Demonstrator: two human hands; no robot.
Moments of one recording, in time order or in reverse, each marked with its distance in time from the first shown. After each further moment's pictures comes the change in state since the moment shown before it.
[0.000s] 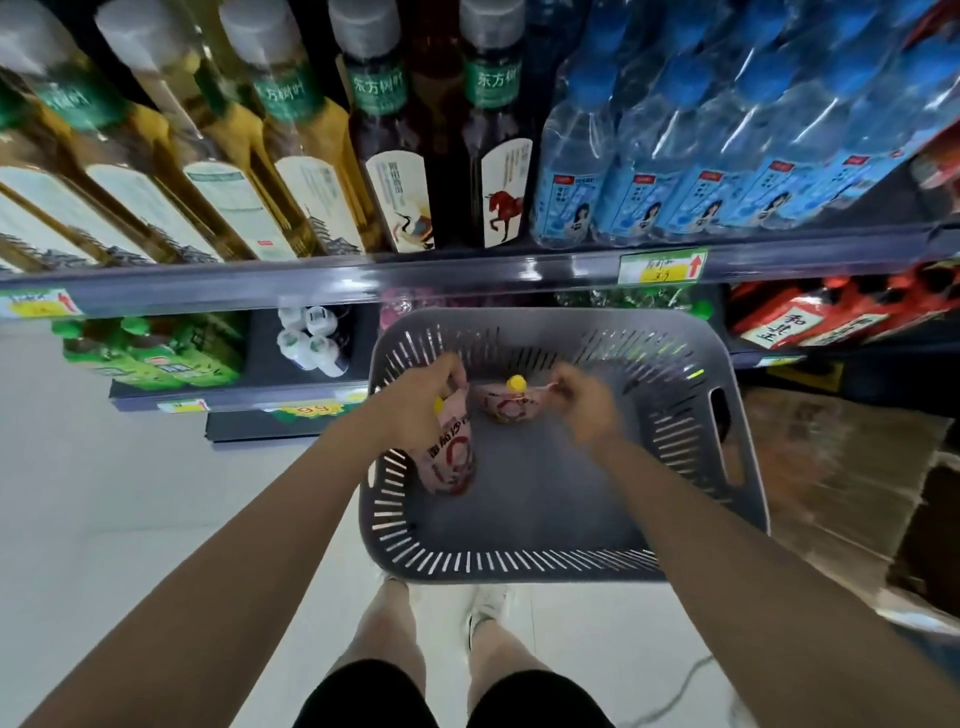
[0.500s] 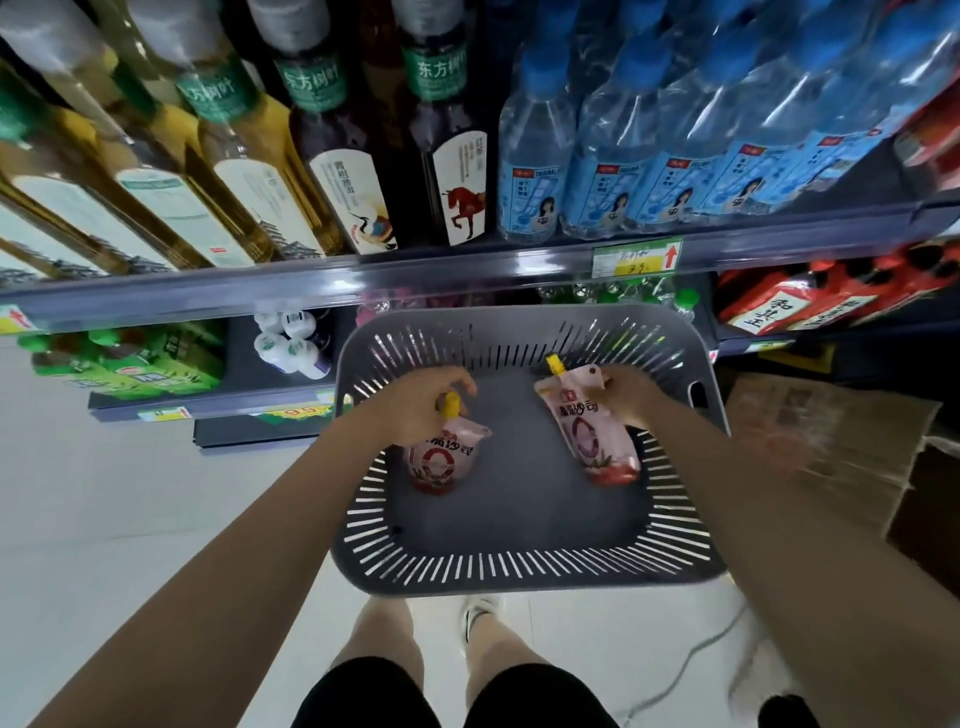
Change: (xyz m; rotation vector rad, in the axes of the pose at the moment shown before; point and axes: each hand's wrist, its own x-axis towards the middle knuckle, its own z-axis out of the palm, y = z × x) left_hand 0.027 0.009 0.015 -0.049 -0.073 0.081; right_hand 0.036 0.037 -0.068 -0.320 -0.226 0.334
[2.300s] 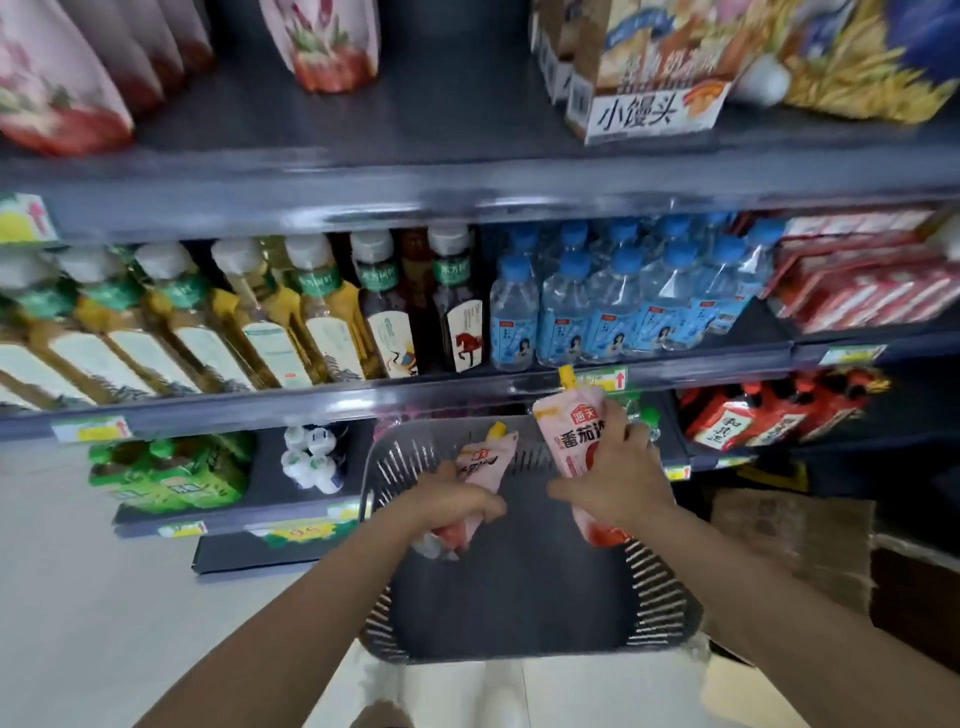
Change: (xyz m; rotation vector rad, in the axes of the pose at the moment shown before) left_hand -0.050 0.070 0.002 -0.417 0.131 -0.350; right_hand -0.143 -0.075 -0.032 -0.170 0.401 -0.136
